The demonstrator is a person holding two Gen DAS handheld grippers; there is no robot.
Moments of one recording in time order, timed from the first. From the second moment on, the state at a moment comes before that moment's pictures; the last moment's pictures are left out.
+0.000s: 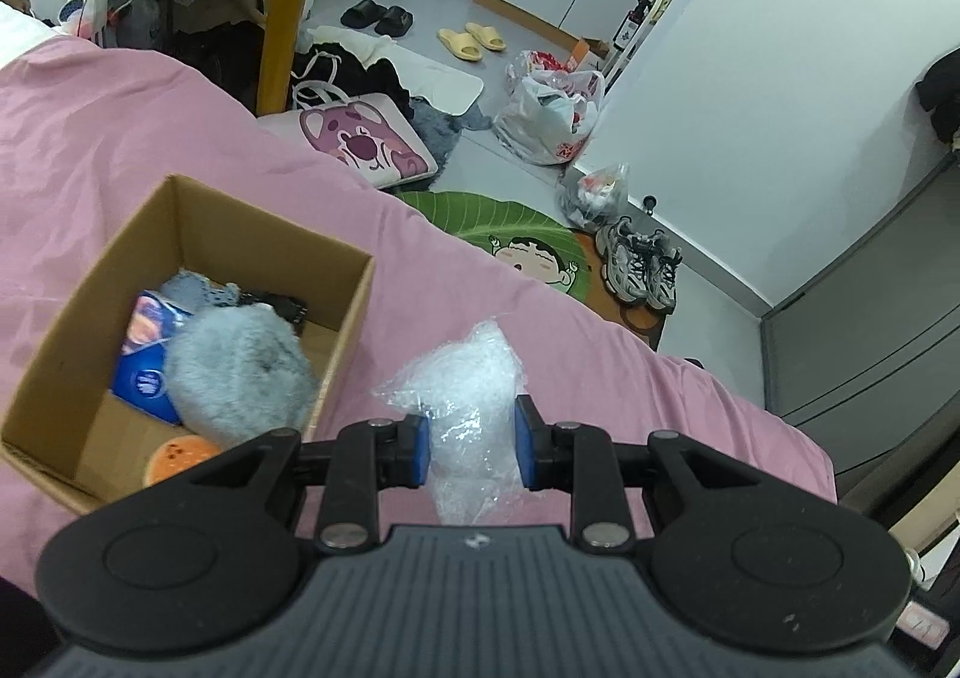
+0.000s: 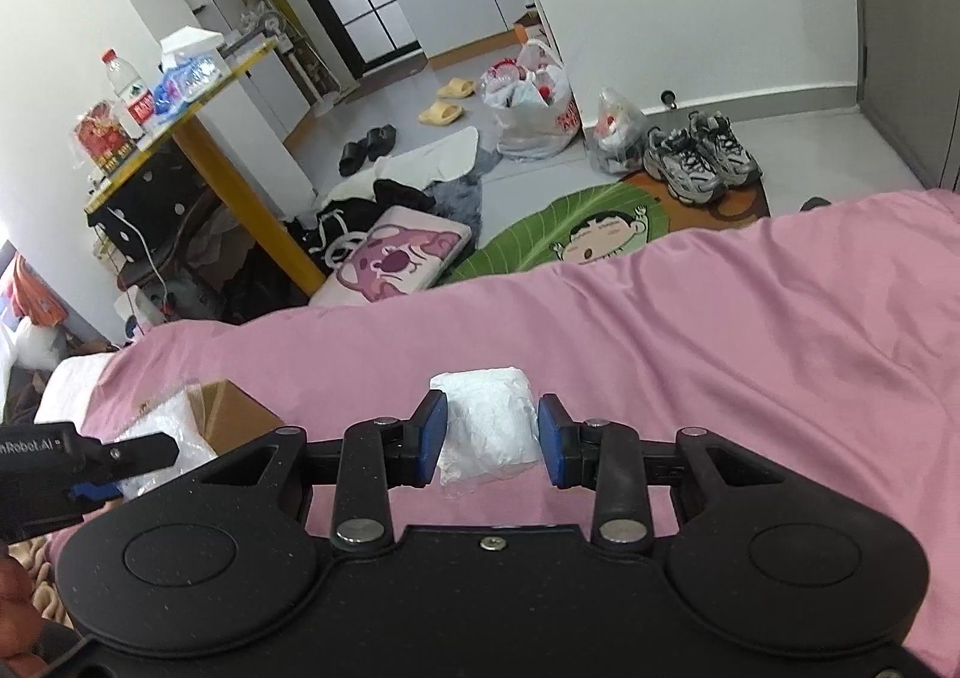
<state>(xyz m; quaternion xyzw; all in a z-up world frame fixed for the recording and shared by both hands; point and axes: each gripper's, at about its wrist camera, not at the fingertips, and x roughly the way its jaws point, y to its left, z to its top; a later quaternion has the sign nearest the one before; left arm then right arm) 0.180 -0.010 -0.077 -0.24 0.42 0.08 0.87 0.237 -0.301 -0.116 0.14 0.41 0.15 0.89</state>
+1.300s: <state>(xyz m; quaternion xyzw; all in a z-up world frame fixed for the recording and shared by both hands) 0.108 0.117 -0.059 -0.29 0.40 0.10 0.87 0.160 -0.170 -0.031 0.05 0.39 0.24 0.89</state>
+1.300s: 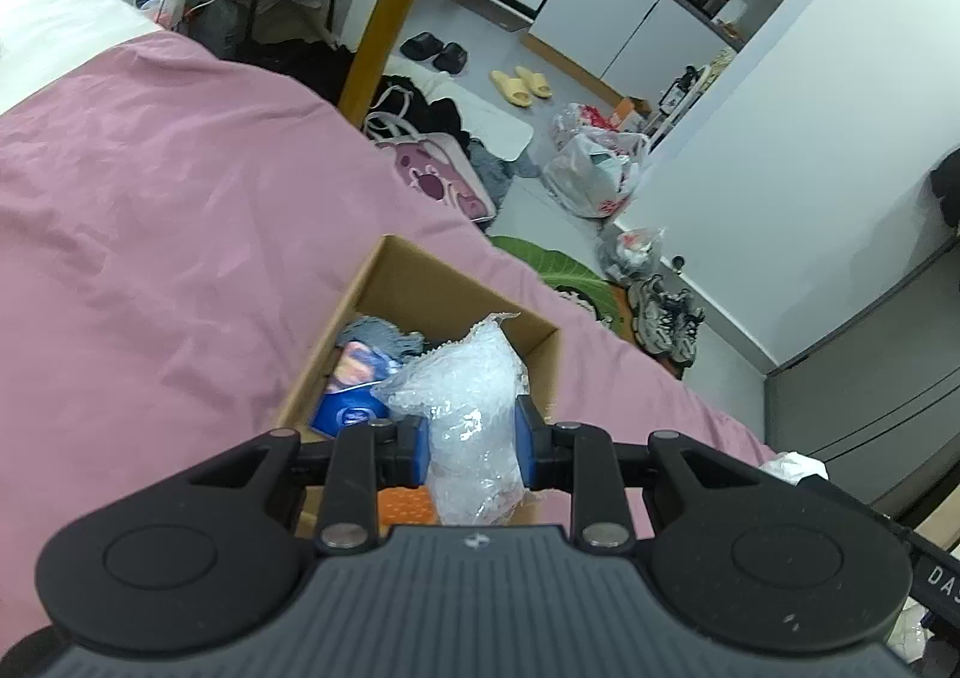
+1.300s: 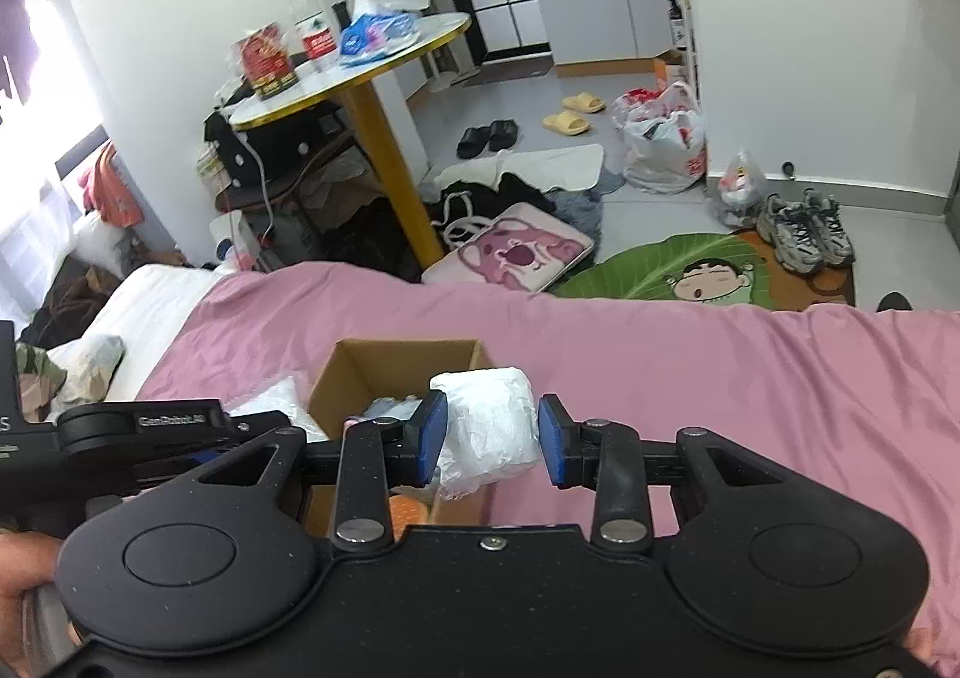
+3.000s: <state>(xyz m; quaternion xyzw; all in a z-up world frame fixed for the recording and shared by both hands) 0.090 0.134 -0.063 -0.28 0.41 0.14 0.85 0.158 -0.130 -0.043 0.09 0.45 0.30 0.84</state>
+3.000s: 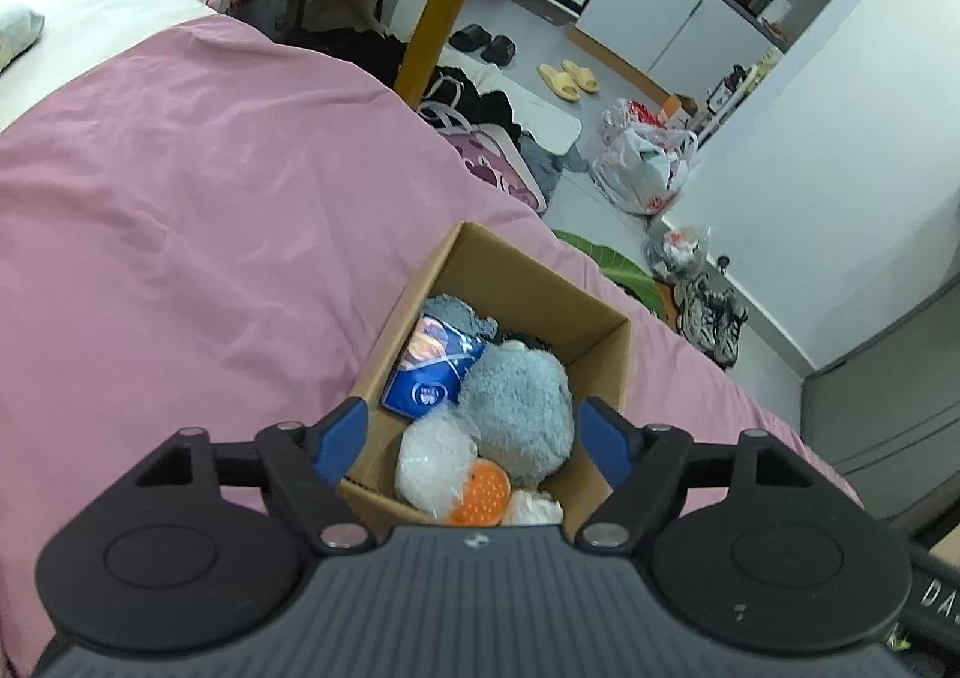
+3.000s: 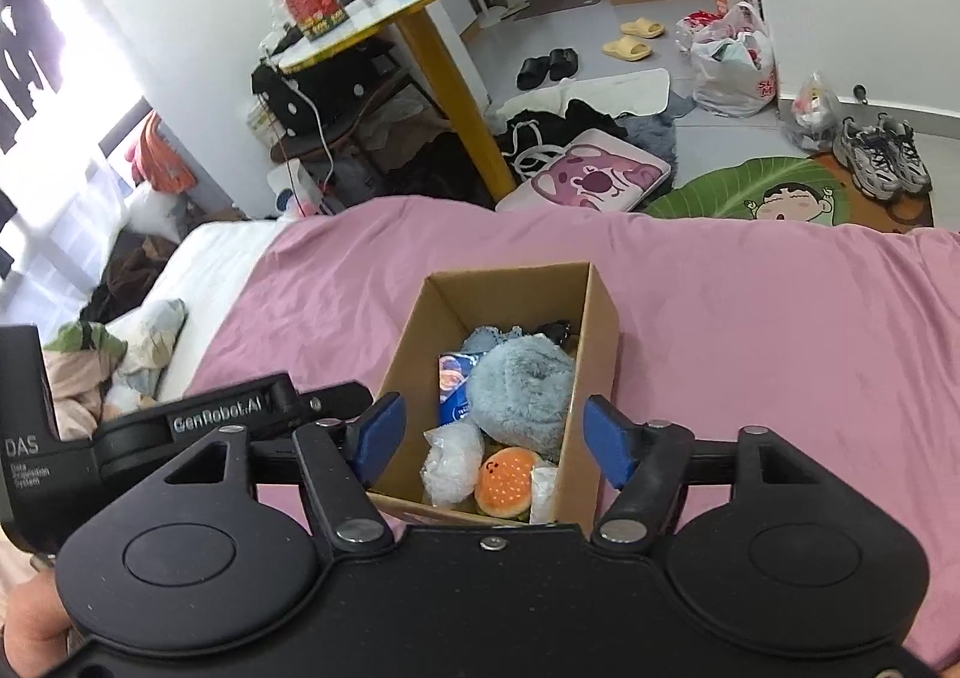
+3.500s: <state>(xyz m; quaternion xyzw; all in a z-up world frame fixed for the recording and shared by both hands) 0.080 0.099 -0.011 -0.22 0.41 0.11 0.88 0.142 -0.177 -0.003 0.10 0.40 0.26 0.87</state>
